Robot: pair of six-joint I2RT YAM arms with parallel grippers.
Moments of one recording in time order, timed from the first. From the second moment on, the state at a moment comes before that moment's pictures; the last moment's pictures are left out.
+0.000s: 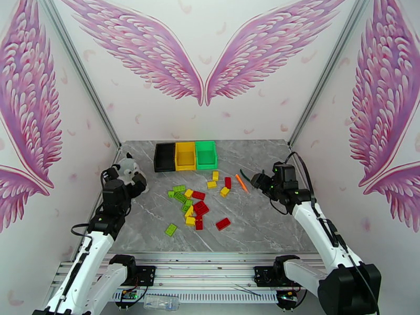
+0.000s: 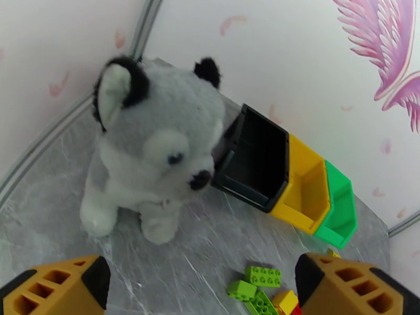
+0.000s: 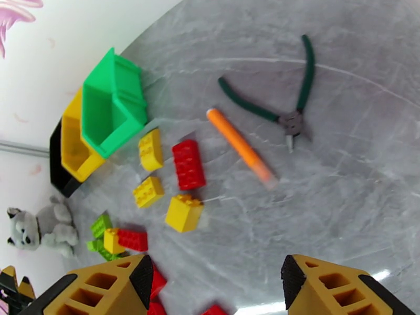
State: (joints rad) left arm -0.14 0.80 0.68 -0.35 -0.17 -0.64; right arm 0.11 1.16 0.94 -0.59 -0.20 0.65
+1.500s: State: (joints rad) left arm -0.87 1.29 0.61 -0.66 -0.20 -0.88; right arm 0.68 1.41 0.99 -0.82 -0.30 0.50
